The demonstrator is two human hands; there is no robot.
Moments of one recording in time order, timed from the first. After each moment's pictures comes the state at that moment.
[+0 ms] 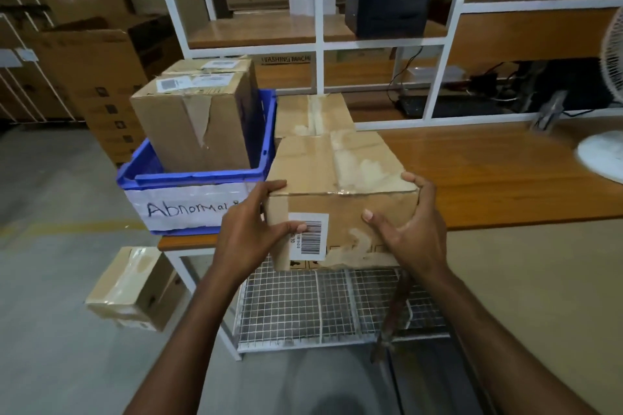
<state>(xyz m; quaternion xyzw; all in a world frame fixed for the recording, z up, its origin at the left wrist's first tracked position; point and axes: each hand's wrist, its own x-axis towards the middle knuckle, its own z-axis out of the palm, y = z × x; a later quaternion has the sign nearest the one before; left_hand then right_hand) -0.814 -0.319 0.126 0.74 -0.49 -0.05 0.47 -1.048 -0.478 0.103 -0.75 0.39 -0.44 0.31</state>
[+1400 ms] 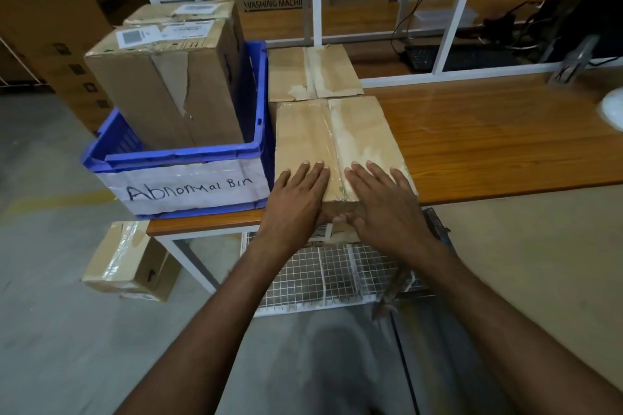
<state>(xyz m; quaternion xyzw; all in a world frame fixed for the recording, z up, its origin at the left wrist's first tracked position) -0.804 -0.408 0.075 0.74 -0.67 0.06 0.01 -0.977 -0.504 0.064 -0.94 0.33 -0.10 -0.01</state>
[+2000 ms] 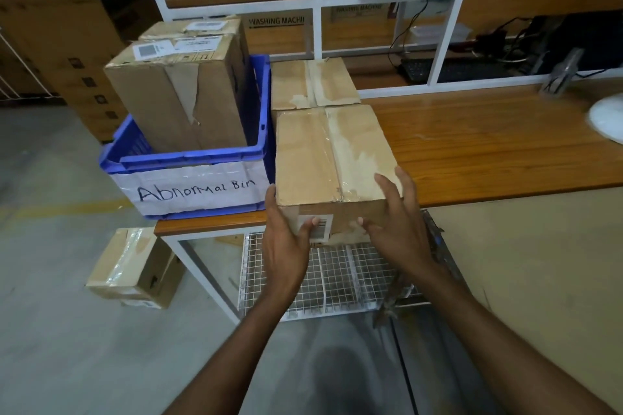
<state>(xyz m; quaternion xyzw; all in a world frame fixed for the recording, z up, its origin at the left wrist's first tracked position) -0.851 -0.354 0.033 0.77 -0.35 -0.08 0.52 -1.007 -0.476 0.045 -0.81 0.44 -0.31 0.24</state>
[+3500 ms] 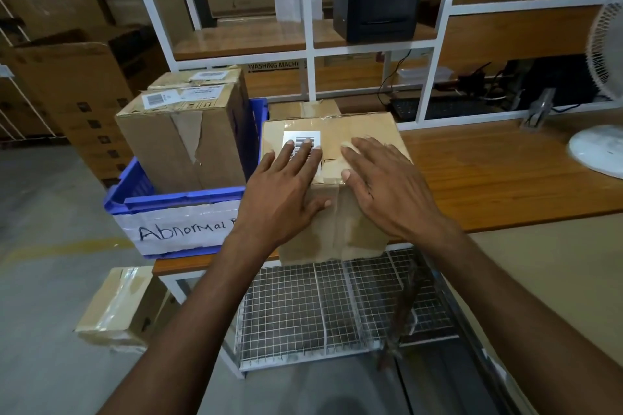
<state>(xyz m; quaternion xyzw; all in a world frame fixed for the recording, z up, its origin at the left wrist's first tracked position) -0.796 -0.396 0.171 0.72 -0.65 0.21 0.09 -0.987 -0.502 0.182 -0.92 0.32 -0.22 0.00</state>
